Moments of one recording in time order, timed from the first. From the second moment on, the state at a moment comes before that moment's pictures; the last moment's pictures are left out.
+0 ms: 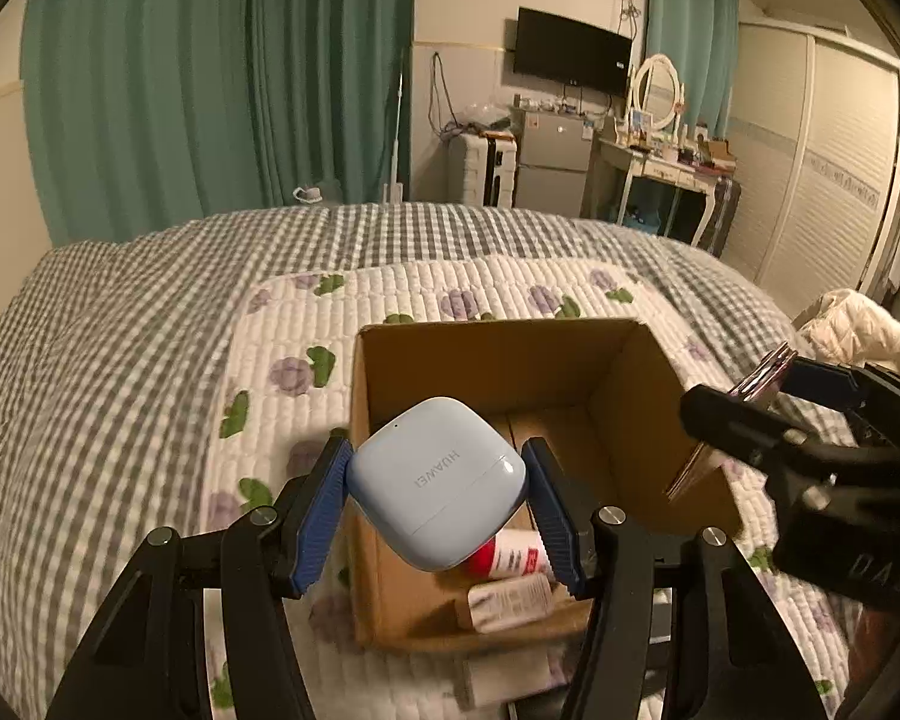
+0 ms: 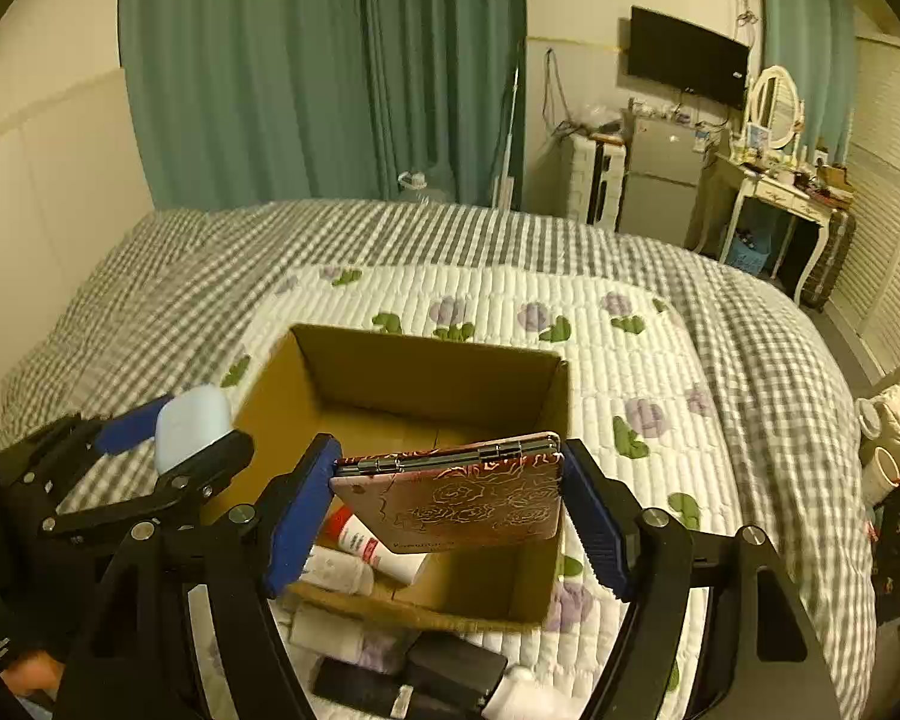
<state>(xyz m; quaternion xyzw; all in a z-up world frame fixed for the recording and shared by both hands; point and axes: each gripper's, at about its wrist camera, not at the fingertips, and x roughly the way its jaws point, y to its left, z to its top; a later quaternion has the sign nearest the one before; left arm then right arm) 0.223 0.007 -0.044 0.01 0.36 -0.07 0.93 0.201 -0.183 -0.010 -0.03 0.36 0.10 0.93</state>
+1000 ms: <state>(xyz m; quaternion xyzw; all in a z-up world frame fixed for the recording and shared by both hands) 0.240 -0.028 -0.053 0.04 0.34 -0.05 0.94 0.252 -0.233 -0.020 0.00 0.37 0.08 0.92</state>
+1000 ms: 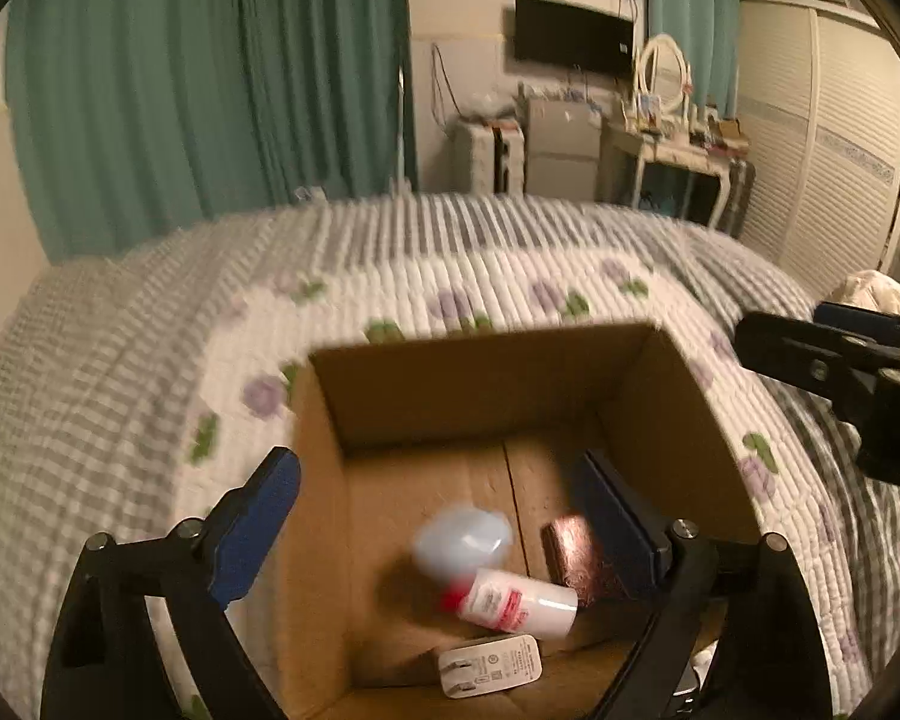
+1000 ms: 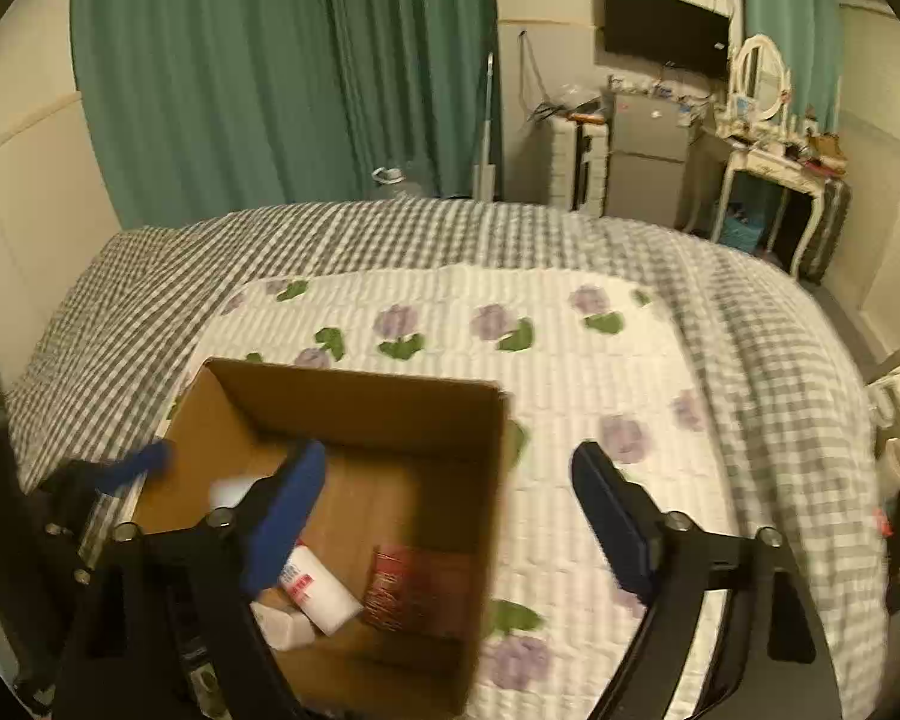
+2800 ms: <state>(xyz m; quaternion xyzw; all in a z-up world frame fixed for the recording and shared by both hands) 0.143 -0.038 -0.179 0.04 0.45 -0.04 0.89 0.153 -0.247 -0.185 -0.21 0.54 0.24 0.77</state>
